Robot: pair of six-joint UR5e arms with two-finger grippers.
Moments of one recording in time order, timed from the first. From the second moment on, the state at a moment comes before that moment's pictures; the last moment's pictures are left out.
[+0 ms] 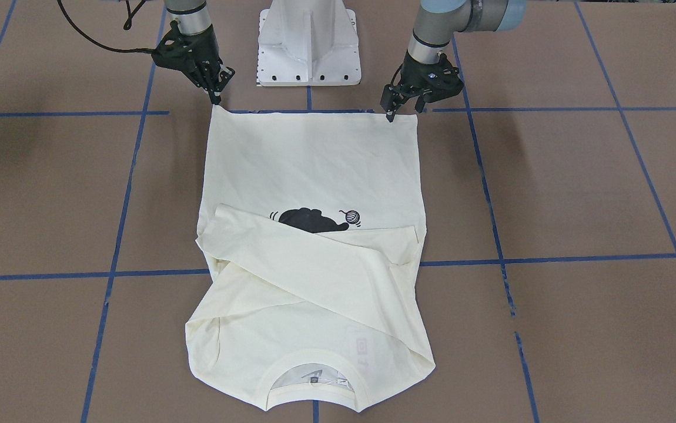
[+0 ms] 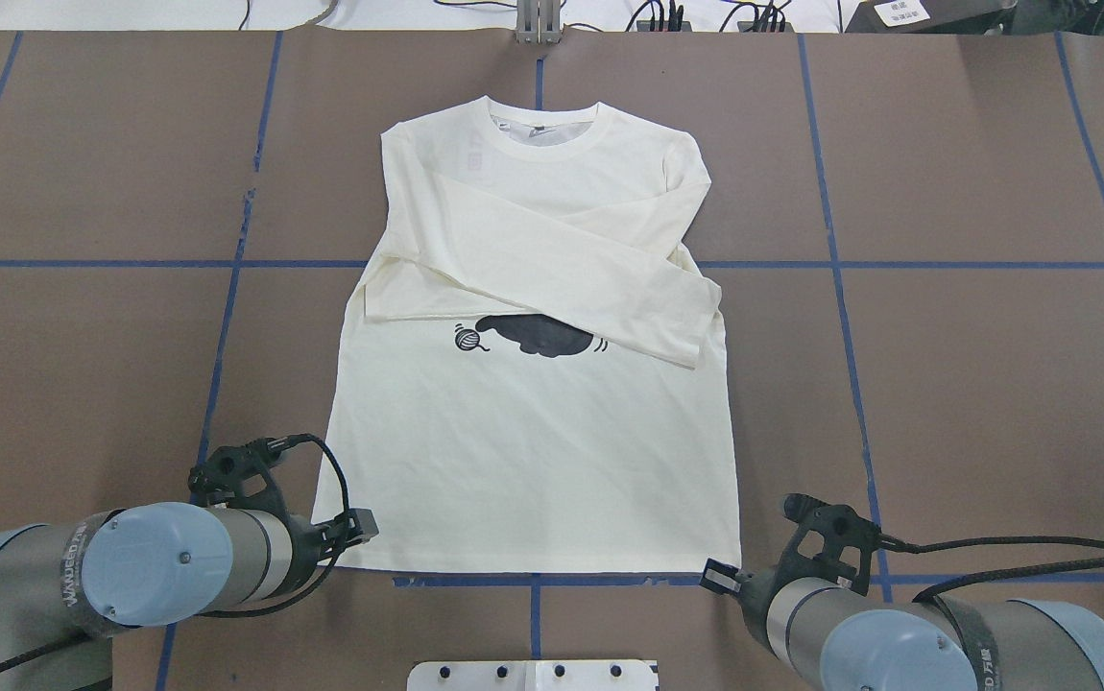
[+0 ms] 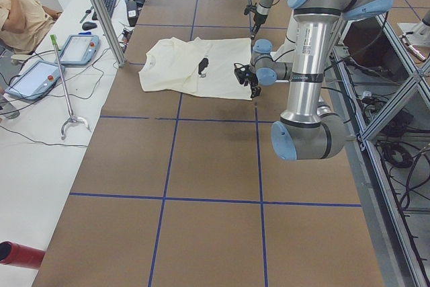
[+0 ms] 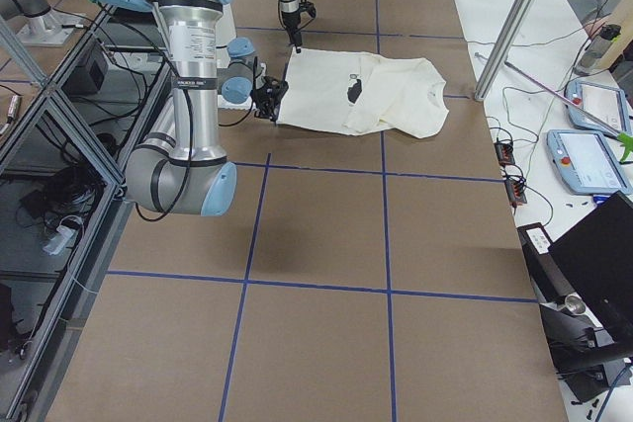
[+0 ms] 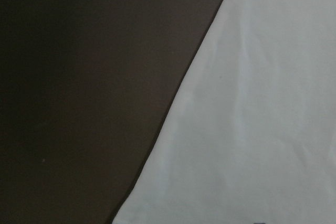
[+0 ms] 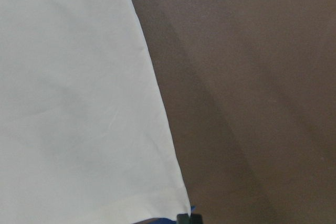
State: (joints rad) left arm -0.20 -1.73 -2.03 -1.82 -1.62 -1.85; right arm 0.04 -1.49 2.16 -1.41 1.38 1.94
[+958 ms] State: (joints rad) left arm -0.19 -1.71 -2.02 -1.81 -1.62 -1.86; right arm 0.04 -1.50 2.16 -1.41 1.37 1.94
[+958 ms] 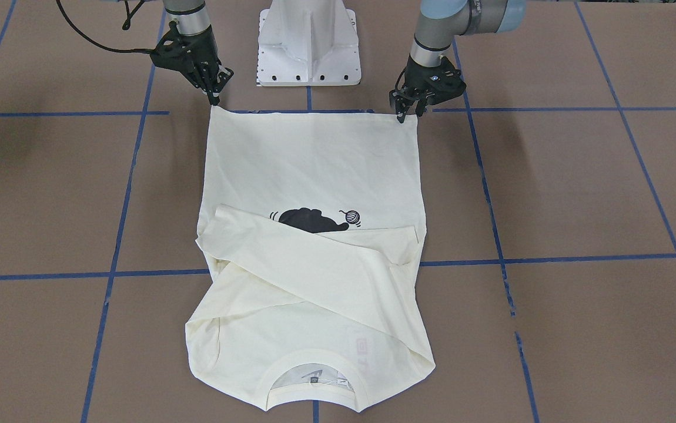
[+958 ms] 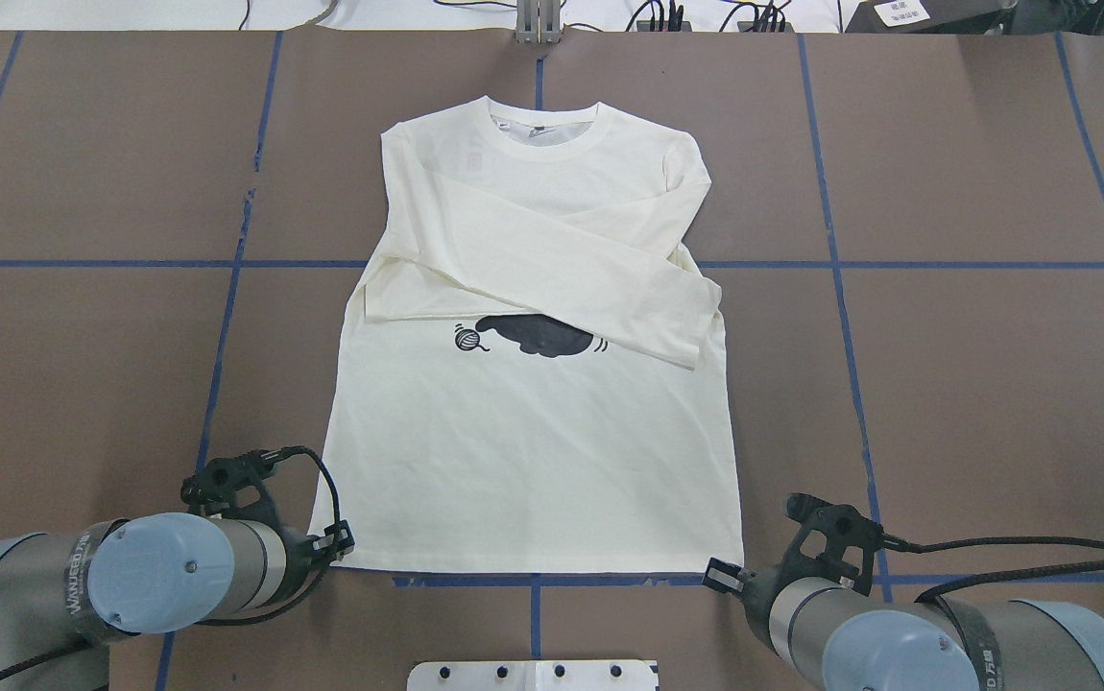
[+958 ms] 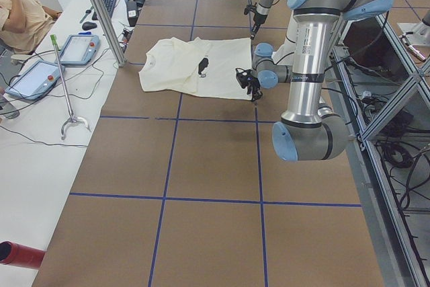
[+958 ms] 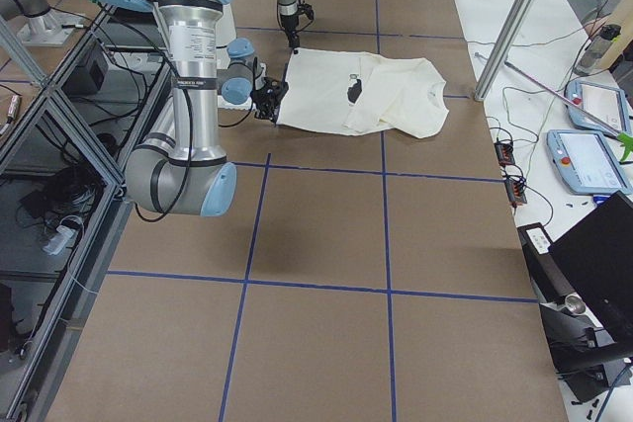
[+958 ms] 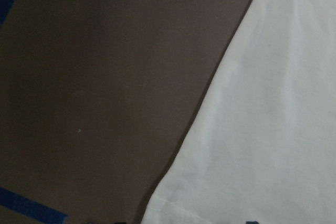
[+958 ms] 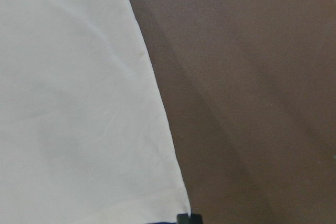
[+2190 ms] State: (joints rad) left arm -0.12 -1.73 -2.25 -1.66 -1.68 -1.99; right arm -0.02 -1.65 2.38 -1.41 1.38 1.93
